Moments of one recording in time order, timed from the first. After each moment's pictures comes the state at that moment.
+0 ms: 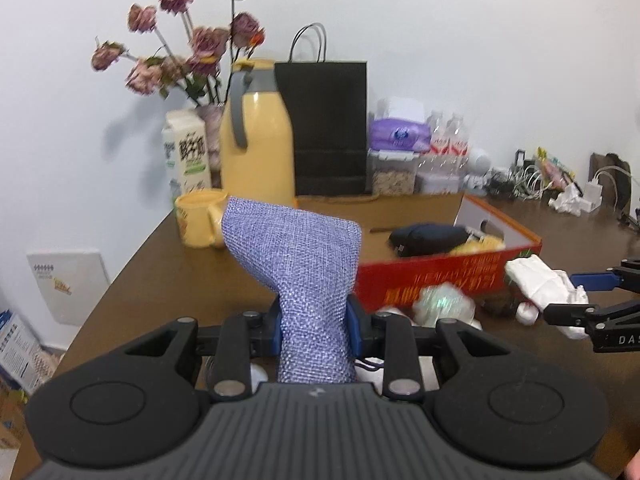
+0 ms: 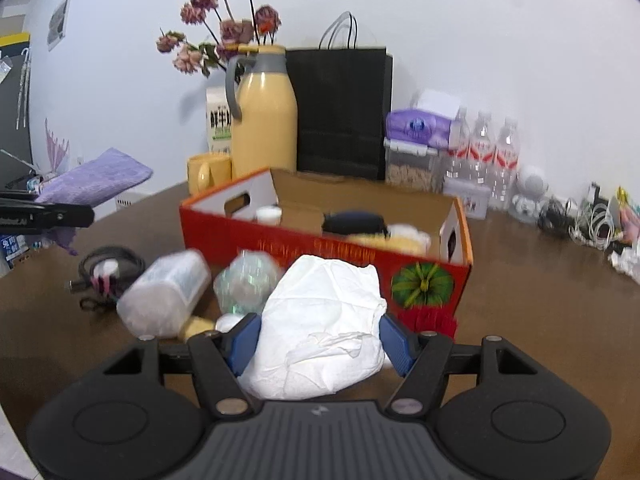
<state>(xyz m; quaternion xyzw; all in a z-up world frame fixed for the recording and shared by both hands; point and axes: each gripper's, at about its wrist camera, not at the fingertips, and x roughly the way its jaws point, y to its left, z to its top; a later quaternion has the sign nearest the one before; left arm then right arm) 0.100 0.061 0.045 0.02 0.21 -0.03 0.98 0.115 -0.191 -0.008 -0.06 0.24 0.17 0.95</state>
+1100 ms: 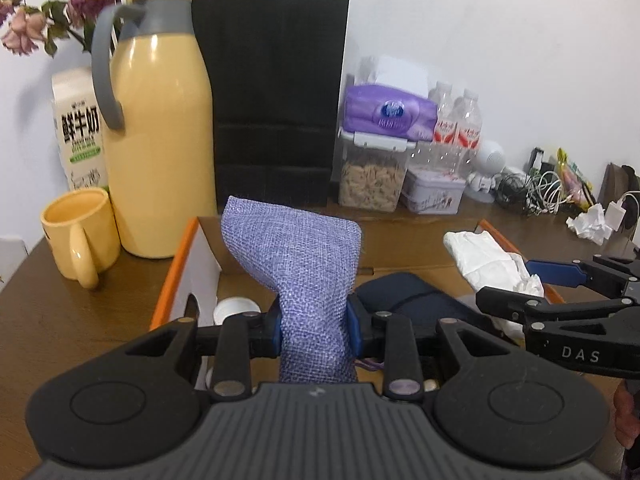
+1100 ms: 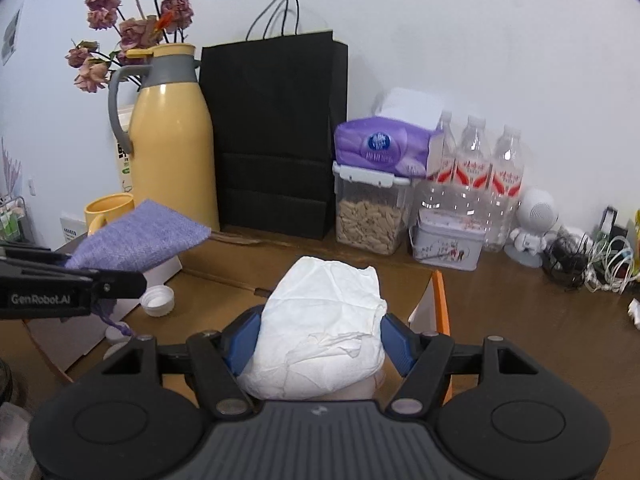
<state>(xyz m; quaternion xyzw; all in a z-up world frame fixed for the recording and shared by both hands) 0.320 -0.008 0.021 -0.03 0.28 -0.06 0.96 0.326 -0.196 0.000 -0.05 0.25 0.14 0.96</state>
